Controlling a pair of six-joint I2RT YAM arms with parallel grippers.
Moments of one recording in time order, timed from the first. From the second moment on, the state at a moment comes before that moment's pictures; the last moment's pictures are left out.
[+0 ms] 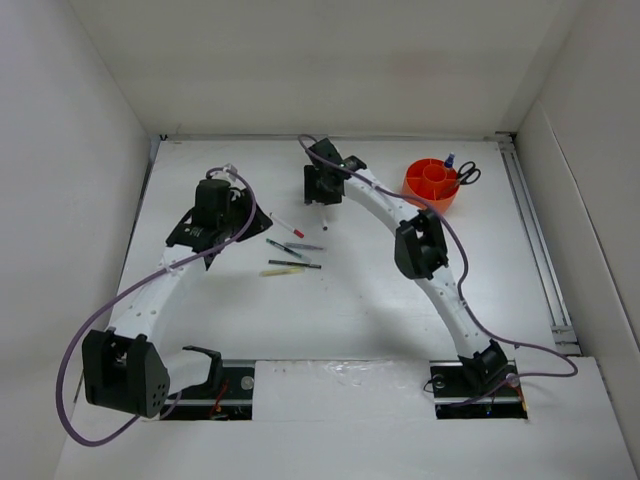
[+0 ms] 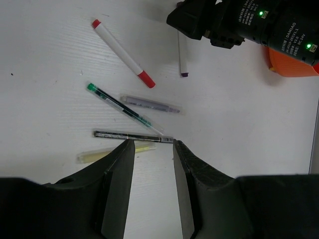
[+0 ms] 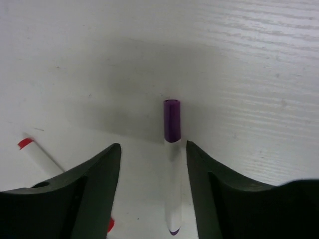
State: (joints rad) left arm -0.23 1.19 0.93 -0.40 0.16 -0.59; right arm 0.62 2.63 2.50 -0.80 0.10 0.51
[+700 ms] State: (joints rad) left arm -0.23 1.08 0.91 -0.42 0.16 -0.59; right arm 0.66 2.63 2.47 -0.85 0.34 0.51
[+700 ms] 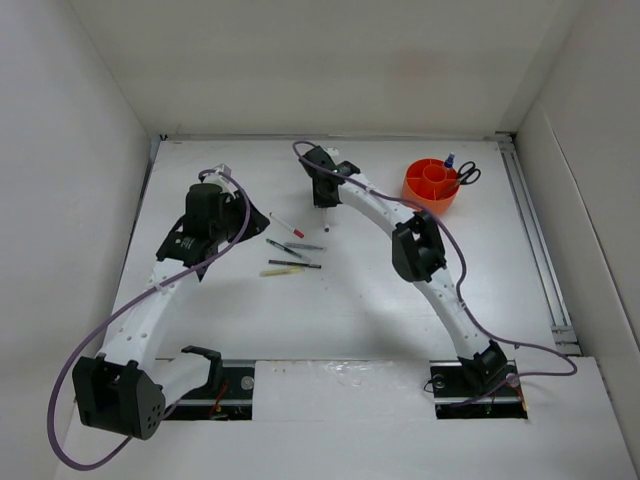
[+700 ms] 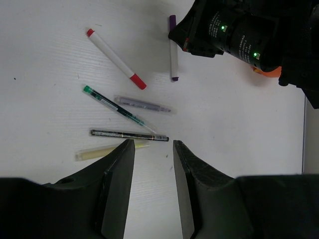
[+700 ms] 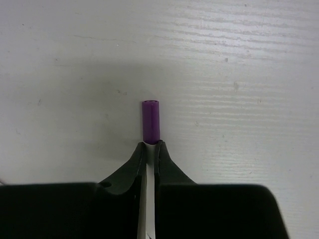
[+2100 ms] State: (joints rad) left arm -0.42 1.40 1.37 -0.24 0.42 -0.61; right arm 0.32 1.82 1.86 -0.48 0.09 0.60
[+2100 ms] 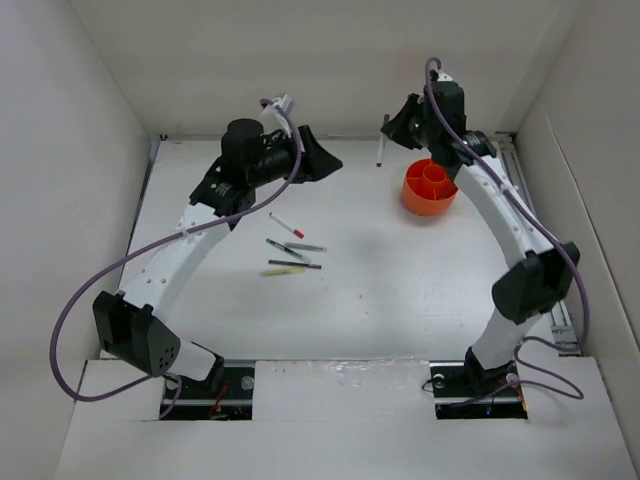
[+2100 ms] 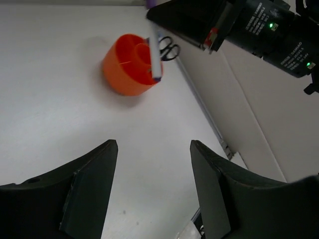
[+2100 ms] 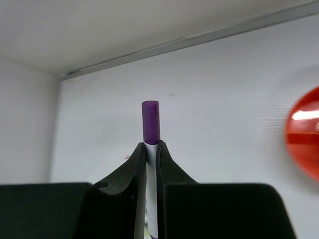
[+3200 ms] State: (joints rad) left arm -0.56 1.57 1.52 -0.20 0.55 -0.57; right arm 0.43 1.52 1.56 -0.34 -0.38 0.88
